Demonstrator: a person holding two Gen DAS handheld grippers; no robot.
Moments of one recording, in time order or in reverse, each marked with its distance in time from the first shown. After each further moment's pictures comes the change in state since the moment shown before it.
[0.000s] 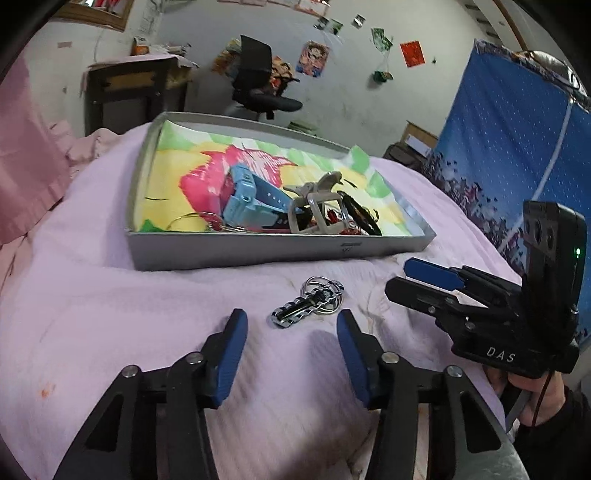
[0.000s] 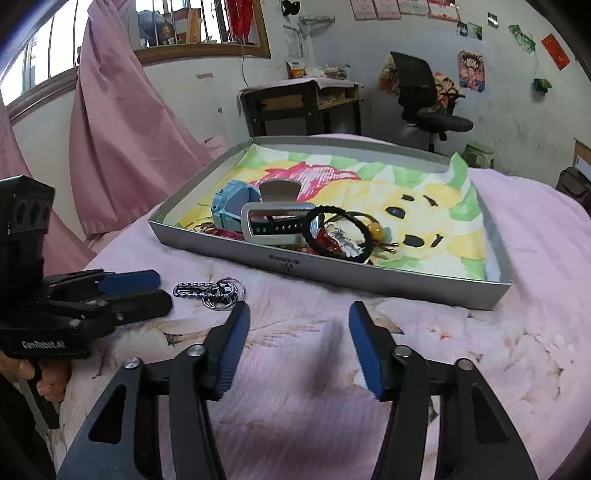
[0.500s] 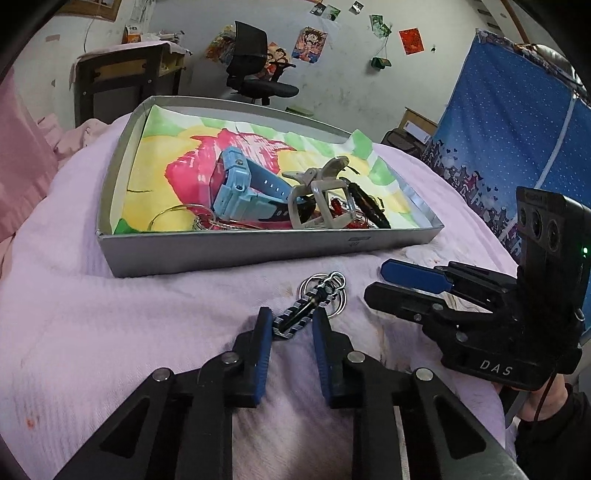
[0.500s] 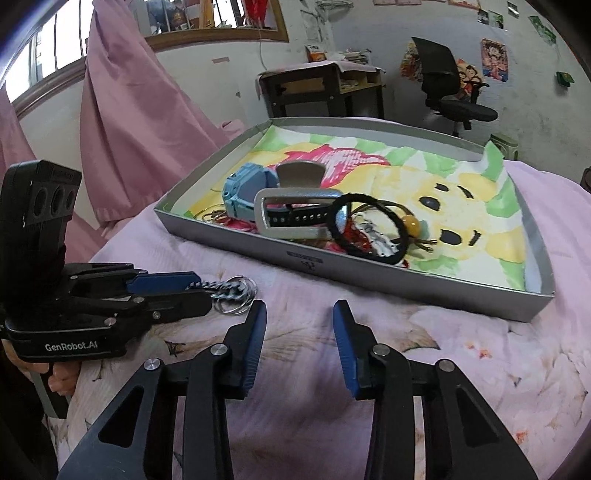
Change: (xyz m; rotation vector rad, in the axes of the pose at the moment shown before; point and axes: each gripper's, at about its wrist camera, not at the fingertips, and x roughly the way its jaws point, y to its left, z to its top) left arm 0.018 0.004 0.006 0.005 0.055 -0.015; right arm 0.026 0.007 0.006 -0.038 0.061 0.081
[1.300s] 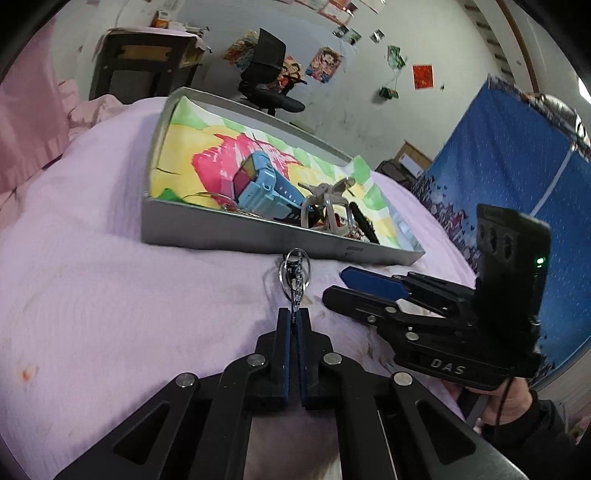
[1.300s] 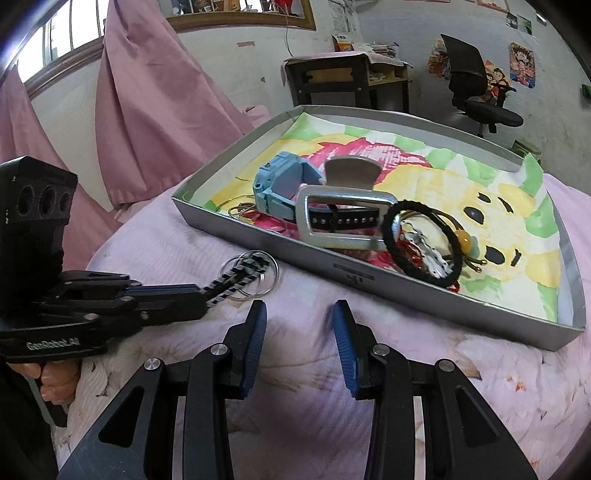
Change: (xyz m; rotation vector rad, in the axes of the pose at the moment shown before) left arm -0.024 0.024 -0.017 -0.154 -0.073 -0.112; right arm 0.019 0.020 0.015 -0.073 0.046 0.051
